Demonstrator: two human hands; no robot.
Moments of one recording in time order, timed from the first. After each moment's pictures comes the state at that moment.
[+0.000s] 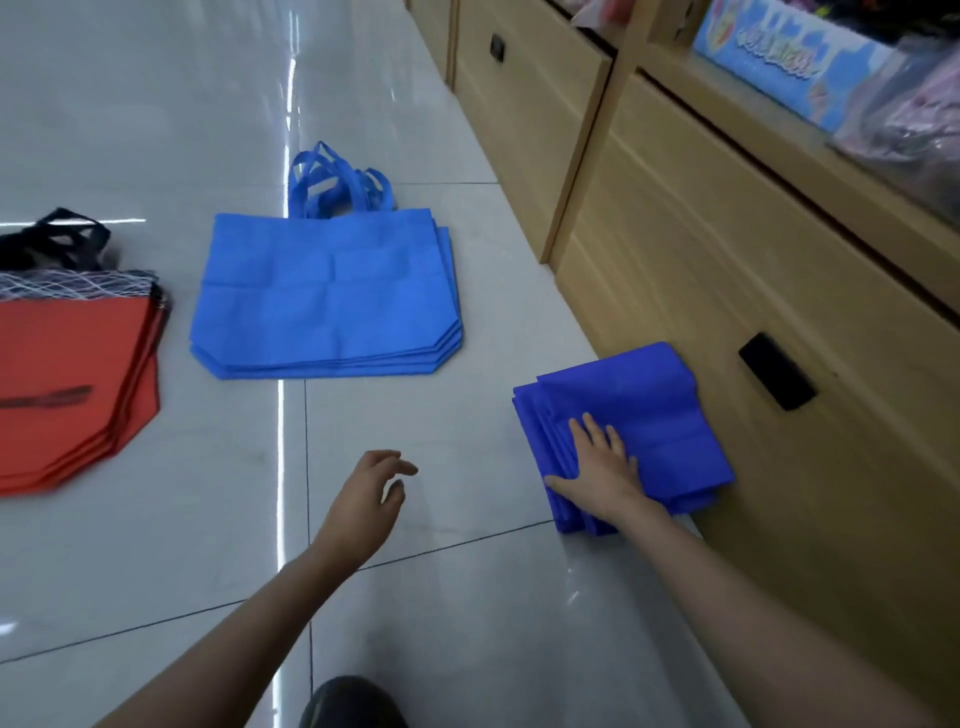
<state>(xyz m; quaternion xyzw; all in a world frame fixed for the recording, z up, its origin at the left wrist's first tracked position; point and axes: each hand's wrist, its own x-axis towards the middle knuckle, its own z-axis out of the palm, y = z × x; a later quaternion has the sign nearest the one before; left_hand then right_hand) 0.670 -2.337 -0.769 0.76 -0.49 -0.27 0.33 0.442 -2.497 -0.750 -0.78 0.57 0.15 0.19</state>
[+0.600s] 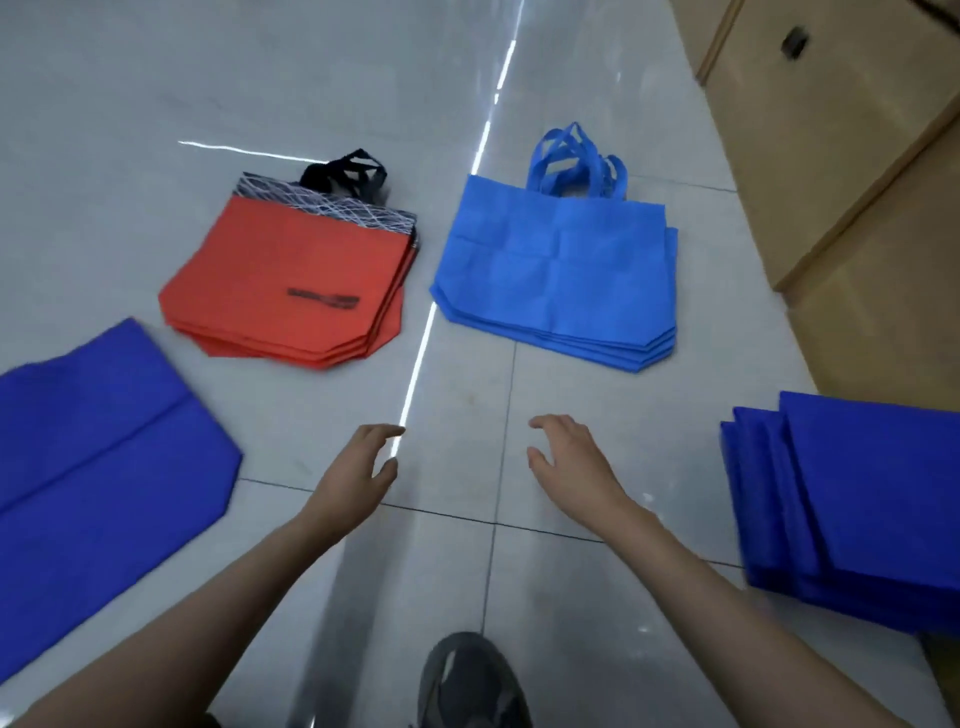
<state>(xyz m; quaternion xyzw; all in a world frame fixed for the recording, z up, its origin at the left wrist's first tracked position) 0.801 -2.169 -0.779 0.85 -0.36 -0.22 0.32 0.638 -2.370 -0.744 -0.91 0.30 0.03 0.29</state>
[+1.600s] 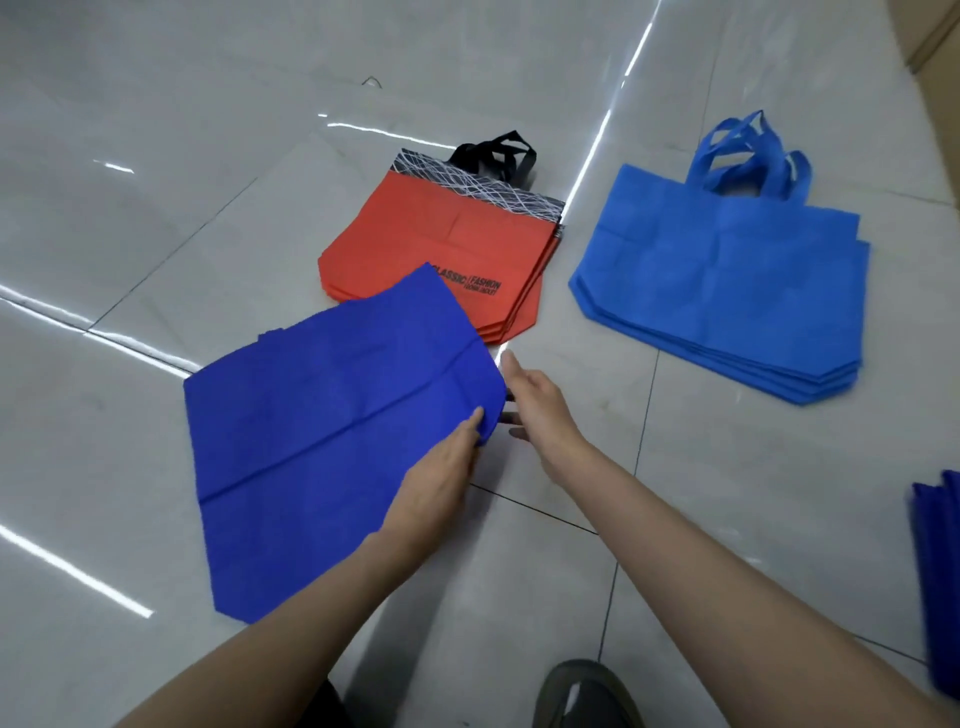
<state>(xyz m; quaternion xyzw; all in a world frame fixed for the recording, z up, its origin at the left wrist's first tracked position) 0.801 -2.120 -0.780 0.87 -0.28 -0.18 0.36 0.802 -2.267 -0.755 -0.64 0.36 -0.01 0.68</state>
